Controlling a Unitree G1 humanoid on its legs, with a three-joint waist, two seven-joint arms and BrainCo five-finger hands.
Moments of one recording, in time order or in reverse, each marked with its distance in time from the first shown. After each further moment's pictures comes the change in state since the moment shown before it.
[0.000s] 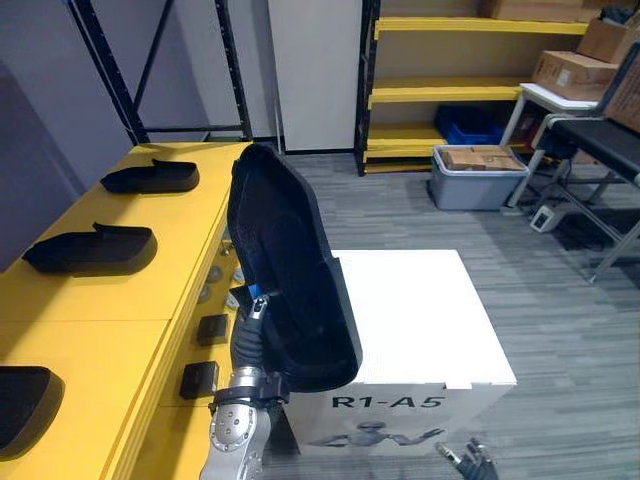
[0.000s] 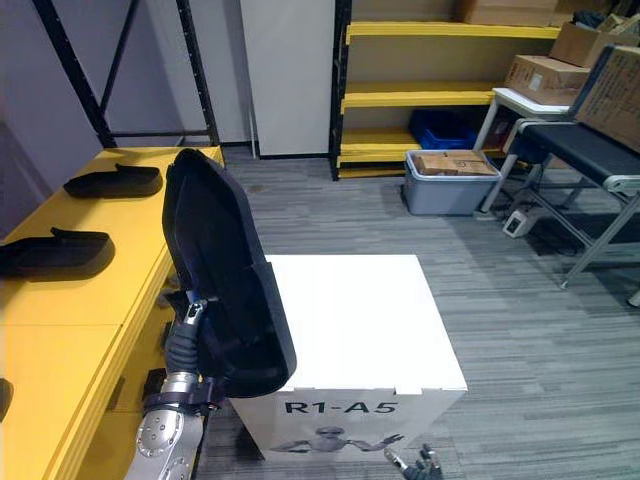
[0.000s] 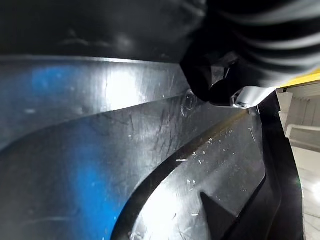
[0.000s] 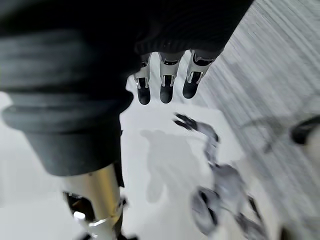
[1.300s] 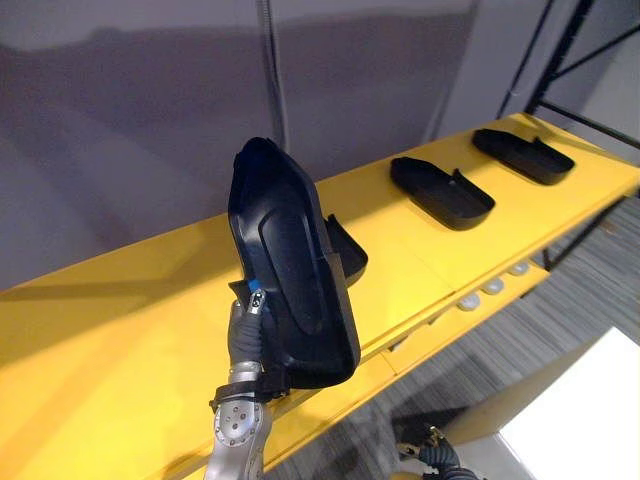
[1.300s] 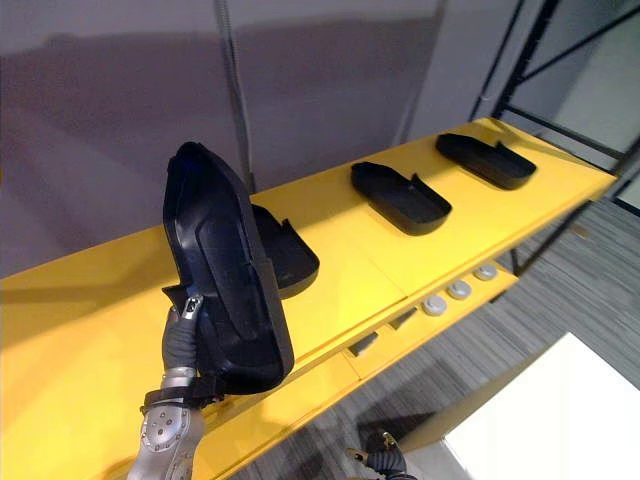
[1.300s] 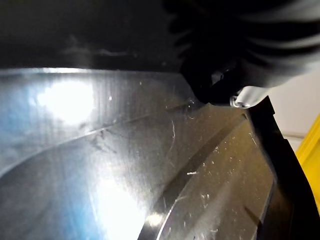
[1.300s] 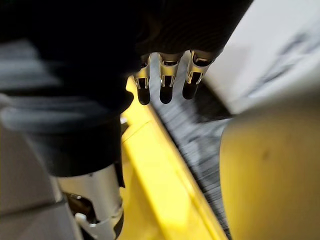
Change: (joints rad) left arm -0.031 -0.005 -0.010 0.011 0.119 -0.027 0.102; right arm -0.132 -0.066 0.192 0.114 -0.173 0.019 -0.012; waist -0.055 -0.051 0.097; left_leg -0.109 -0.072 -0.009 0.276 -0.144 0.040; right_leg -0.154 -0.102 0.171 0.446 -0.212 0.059
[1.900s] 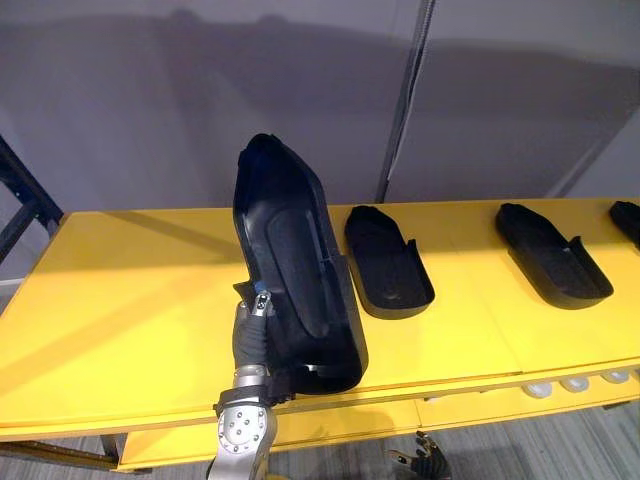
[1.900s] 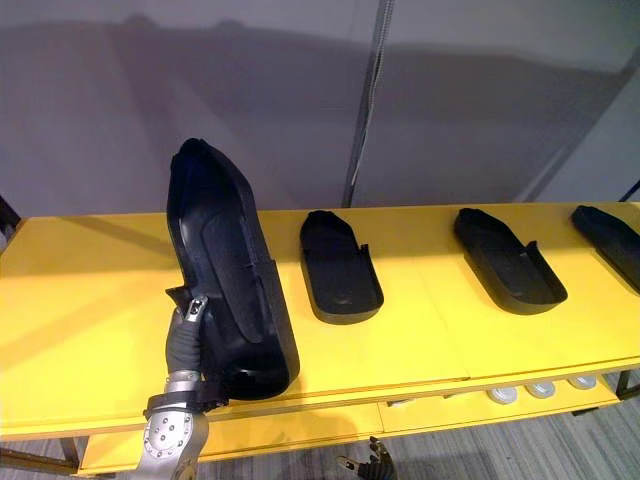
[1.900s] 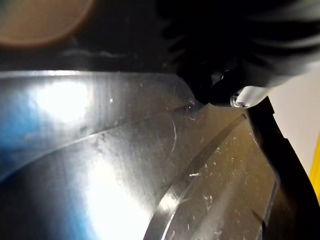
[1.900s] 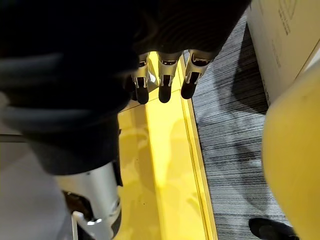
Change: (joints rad) left arm 0.032 -0.002 -0.007 -0.036 -0.002 -0.004 0.002; right arm 0.033 0.055 0.000 -0.024 0.002 0.000 -0.019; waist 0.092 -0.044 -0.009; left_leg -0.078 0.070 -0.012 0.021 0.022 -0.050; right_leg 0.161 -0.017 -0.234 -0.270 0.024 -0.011
